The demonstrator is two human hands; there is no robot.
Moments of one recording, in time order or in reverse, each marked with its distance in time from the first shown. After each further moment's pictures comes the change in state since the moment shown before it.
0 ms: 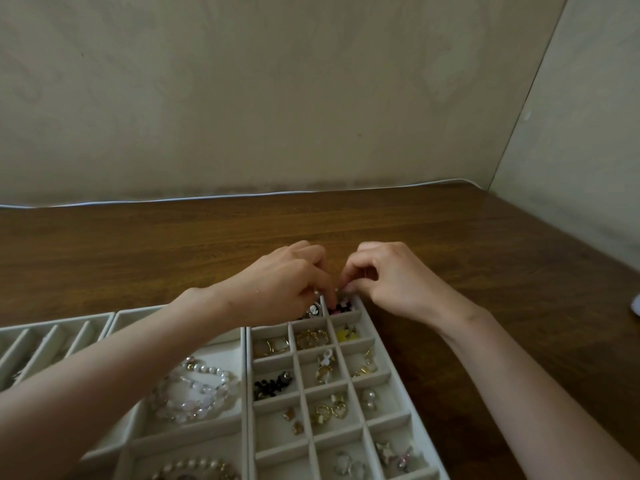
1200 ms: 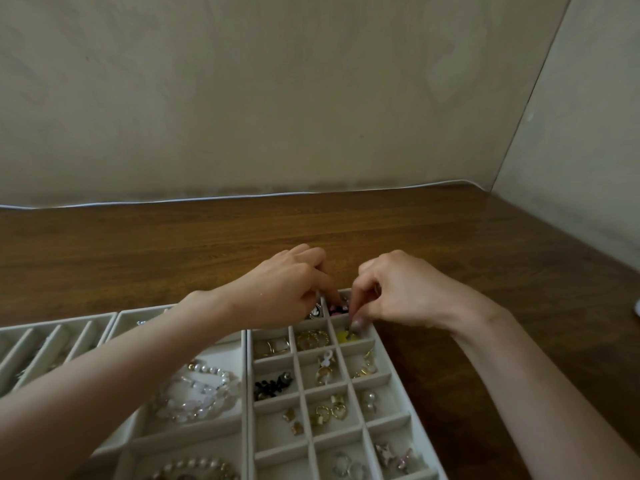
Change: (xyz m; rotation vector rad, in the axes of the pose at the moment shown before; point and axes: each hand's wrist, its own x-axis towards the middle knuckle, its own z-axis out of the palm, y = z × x) left_hand 0.001 0.002 0.004 0.025 0.001 0.006; right_hand -0.010 -0.012 -0.015 -0.060 -0.269 0.052
